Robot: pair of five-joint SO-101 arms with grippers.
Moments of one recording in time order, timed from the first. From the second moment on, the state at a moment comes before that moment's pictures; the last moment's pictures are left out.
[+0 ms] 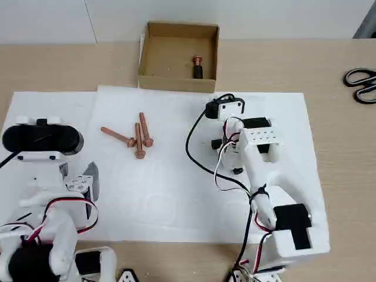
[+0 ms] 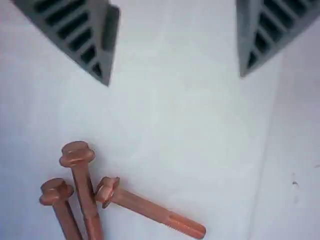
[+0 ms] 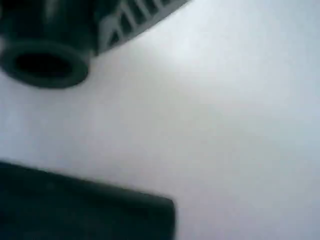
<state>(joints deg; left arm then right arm) -13.0 -71.4 32.7 93.1 -2.6 -9.8 3.8 24.3 64.0 11.8</state>
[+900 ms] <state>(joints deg) -13.0 -71.4 32.7 93.1 -2.6 -9.8 3.4 17.8 73.4 11.8</state>
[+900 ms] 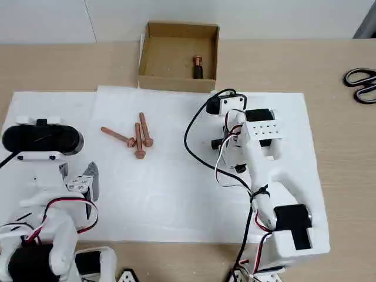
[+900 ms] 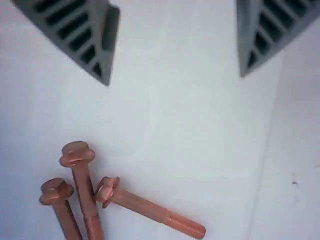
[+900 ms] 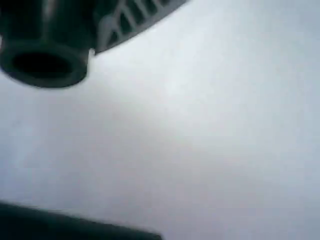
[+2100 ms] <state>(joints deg) -13.0 -71.1 32.7 93.1 -2.6 -9.3 14.9 4.1 81.8 11.7</state>
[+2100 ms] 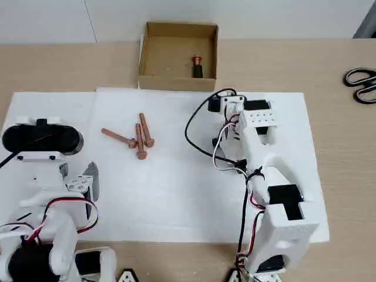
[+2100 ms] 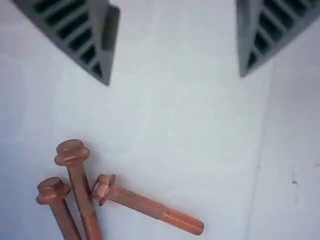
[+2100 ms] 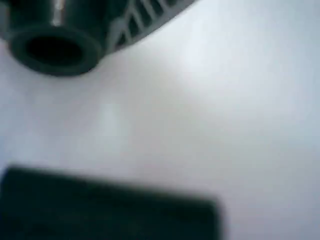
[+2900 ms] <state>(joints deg) 0.2 4.4 -12.3 90.7 -0.3 -9.6 3.4 -4.7 94.6 11.7</state>
